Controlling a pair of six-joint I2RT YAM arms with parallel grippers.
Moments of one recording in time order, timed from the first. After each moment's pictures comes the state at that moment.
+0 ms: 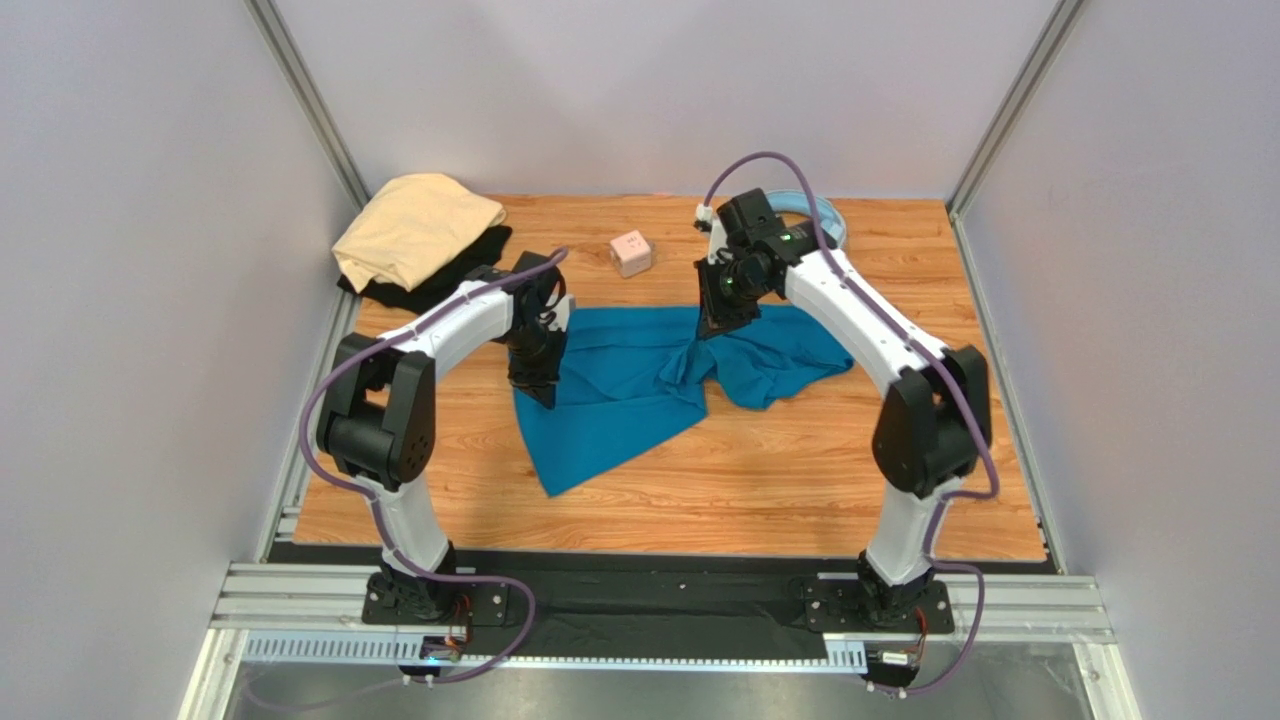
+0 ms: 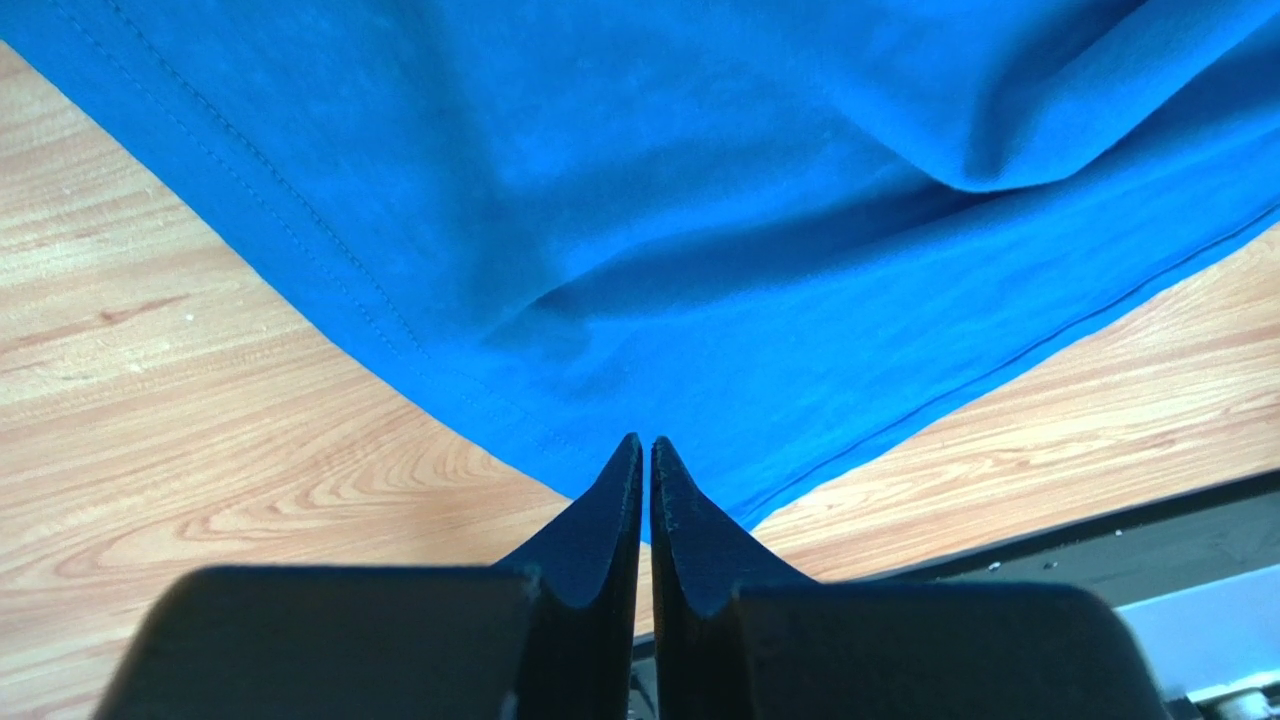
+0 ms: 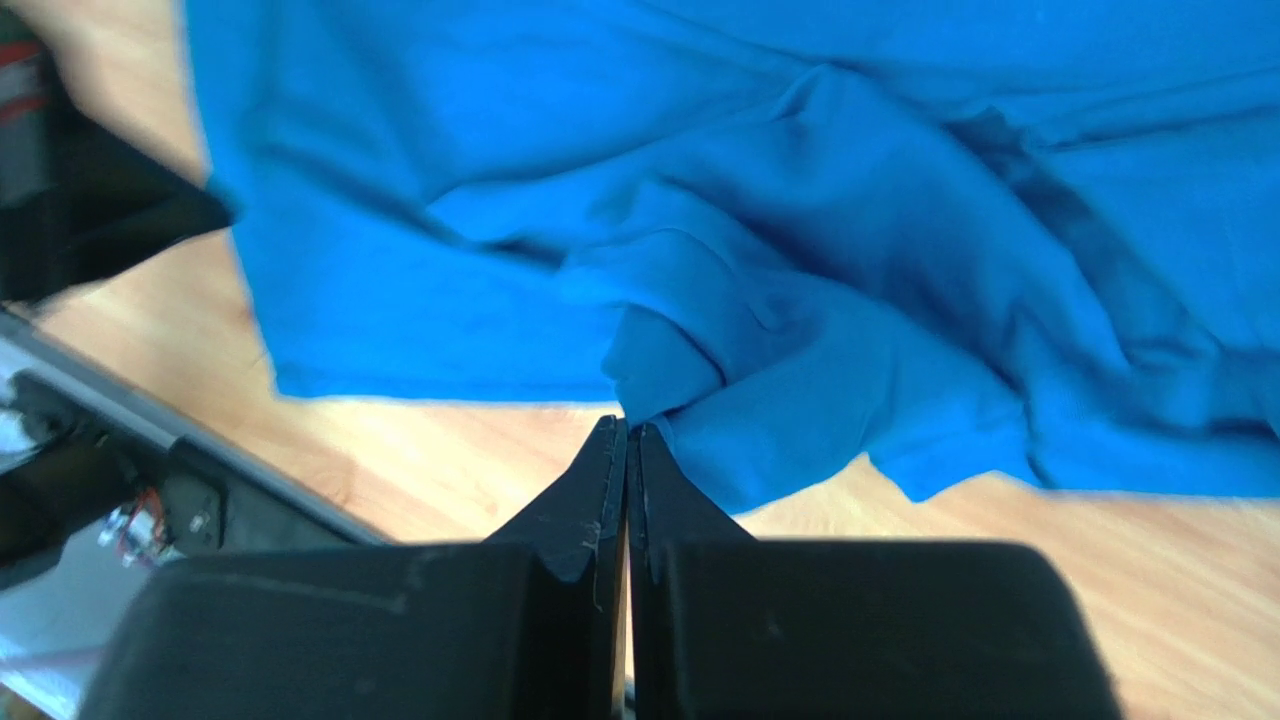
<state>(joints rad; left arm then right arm) -0.35 1.82 1.32 -0.93 0.18 -0.20 0.47 1.78 1.68 -0.93 -0.26 0.24</state>
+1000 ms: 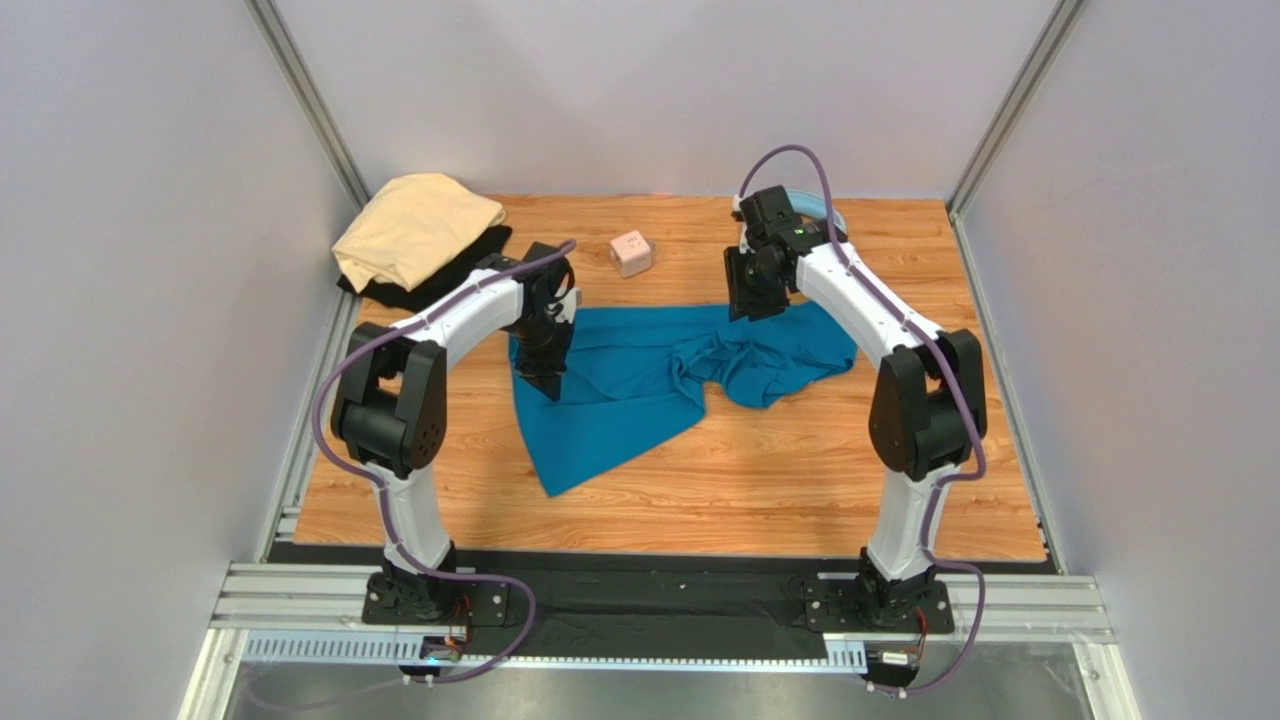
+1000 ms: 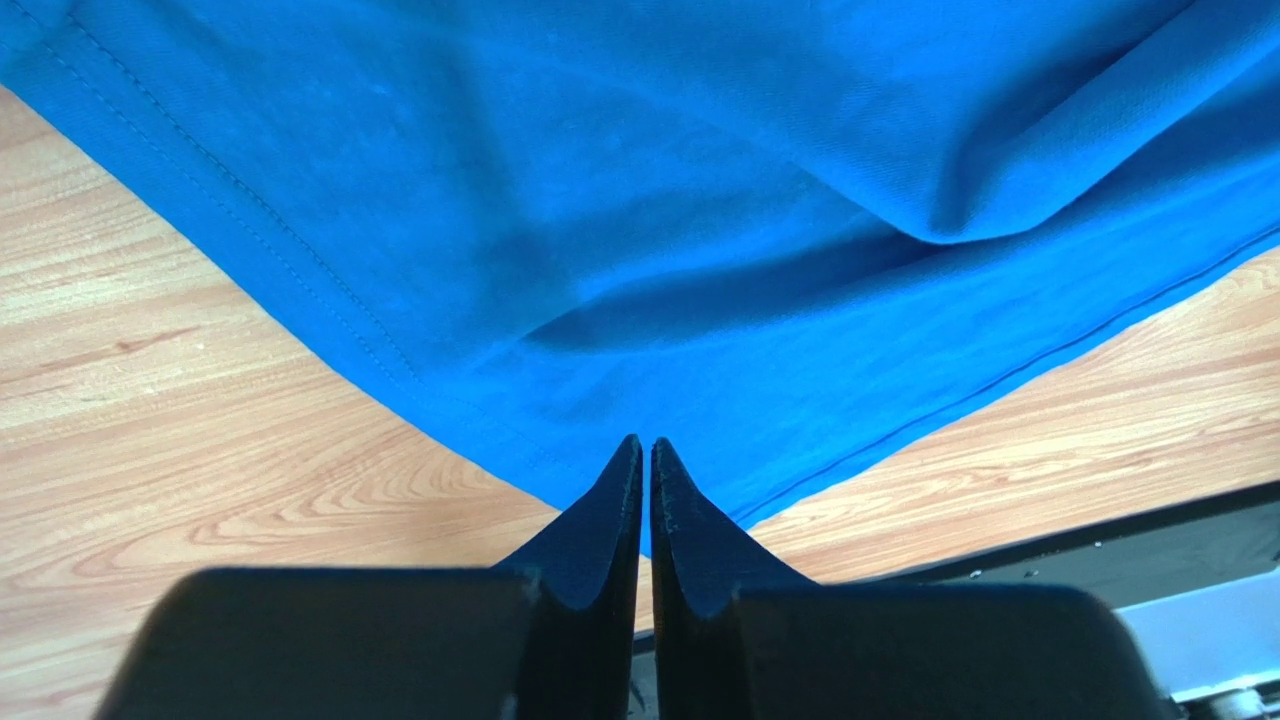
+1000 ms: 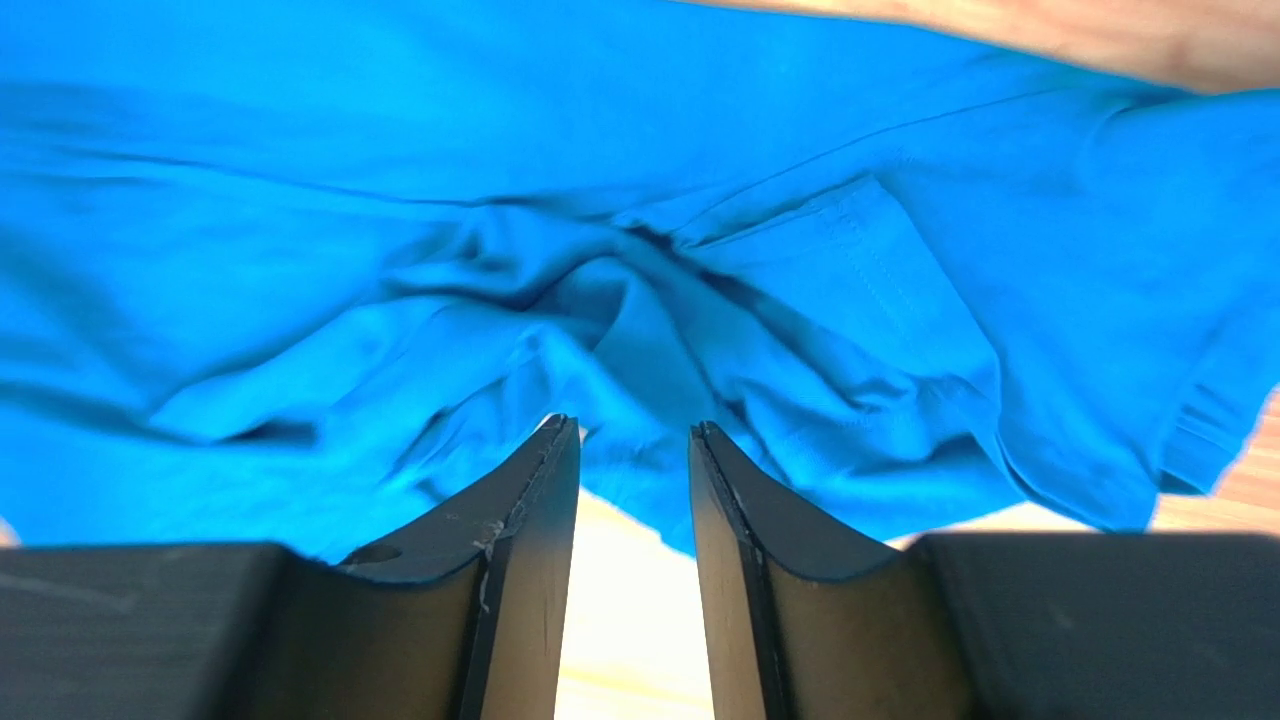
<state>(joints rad) -0.37 1.89 1.42 -0.99 0.17 -0.21 0.36 1.93 1.67 -0.82 -0.03 0.24</state>
